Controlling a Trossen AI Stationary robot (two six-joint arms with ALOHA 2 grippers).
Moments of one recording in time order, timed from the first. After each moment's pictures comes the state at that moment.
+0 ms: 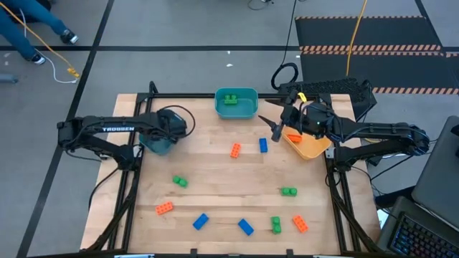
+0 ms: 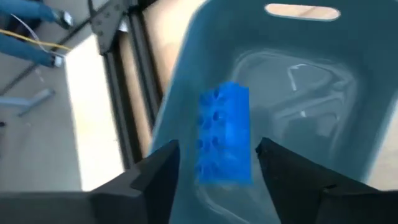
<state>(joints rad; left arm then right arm) 0.29 1.28 0.84 -1.22 -0.57 -0.92 -0.15 1.01 0.81 0.09 0.32 -0.30</state>
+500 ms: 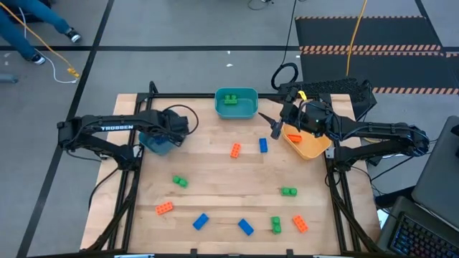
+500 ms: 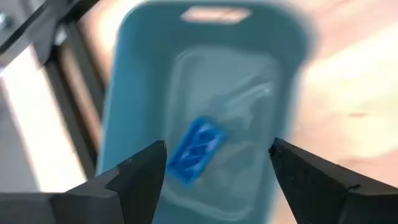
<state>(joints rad) 0.28 1.28 0.92 -1.16 -0.42 -0.75 -0.18 1.01 0.81 0.09 0.31 -0.30</state>
